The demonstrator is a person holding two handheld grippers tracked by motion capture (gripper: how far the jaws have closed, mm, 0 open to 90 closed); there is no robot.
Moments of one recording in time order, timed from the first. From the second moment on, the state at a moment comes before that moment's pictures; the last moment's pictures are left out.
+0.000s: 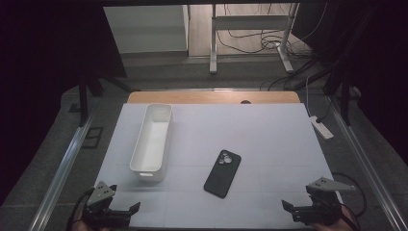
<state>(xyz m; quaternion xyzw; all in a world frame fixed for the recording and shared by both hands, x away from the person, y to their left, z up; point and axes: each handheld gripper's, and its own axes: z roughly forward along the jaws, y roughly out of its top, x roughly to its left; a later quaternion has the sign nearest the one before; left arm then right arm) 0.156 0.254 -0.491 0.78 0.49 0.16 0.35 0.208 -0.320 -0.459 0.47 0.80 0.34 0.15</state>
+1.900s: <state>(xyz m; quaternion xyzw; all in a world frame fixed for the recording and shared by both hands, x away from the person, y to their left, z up) 0.154 0.254 -0.492 0.78 0.49 0.17 0.35 0.222 -0.302 -0.457 0.44 0.82 0.35 0.13</state>
